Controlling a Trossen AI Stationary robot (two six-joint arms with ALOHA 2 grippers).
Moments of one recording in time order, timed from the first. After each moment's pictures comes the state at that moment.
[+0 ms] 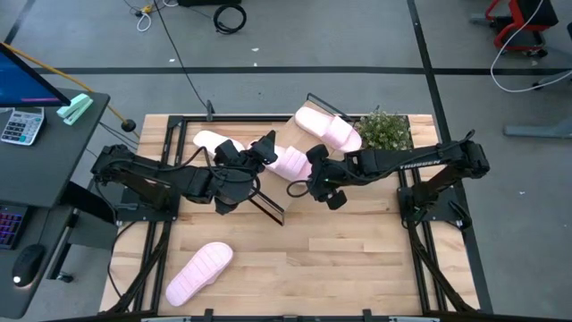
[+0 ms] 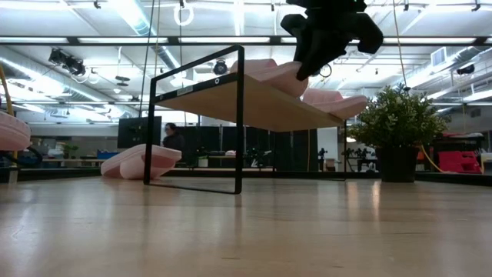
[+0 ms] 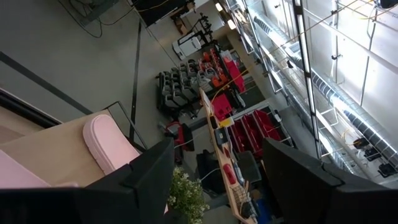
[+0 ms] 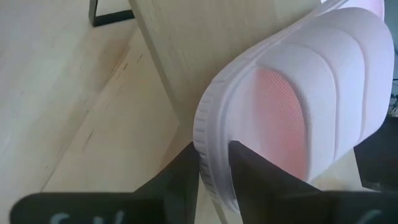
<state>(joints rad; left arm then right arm) -0.28 1.54 1.48 -0.13 -1.39 -1.31 0.03 1.53 1.29 -0.75 0.27 -0.57</state>
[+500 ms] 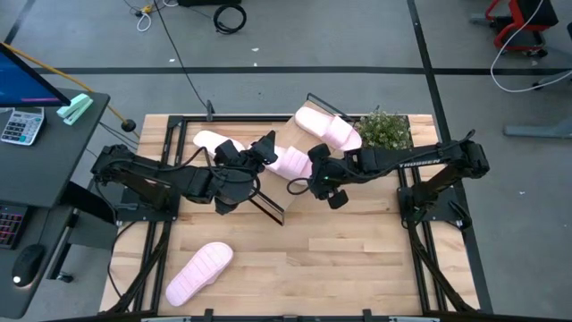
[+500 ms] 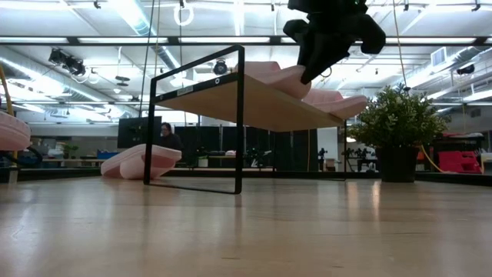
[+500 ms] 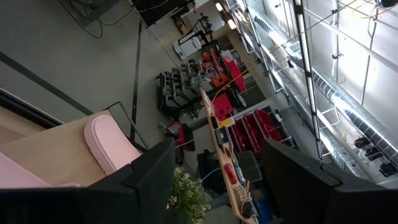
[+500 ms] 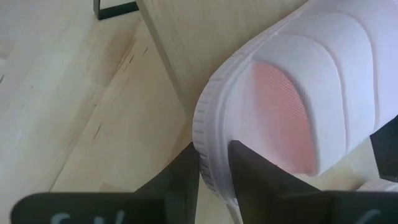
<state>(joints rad) -0.28 1.54 1.48 -0.14 -1.39 -1.31 0.02 1.53 1.29 -0.79 0.24 -0.54</state>
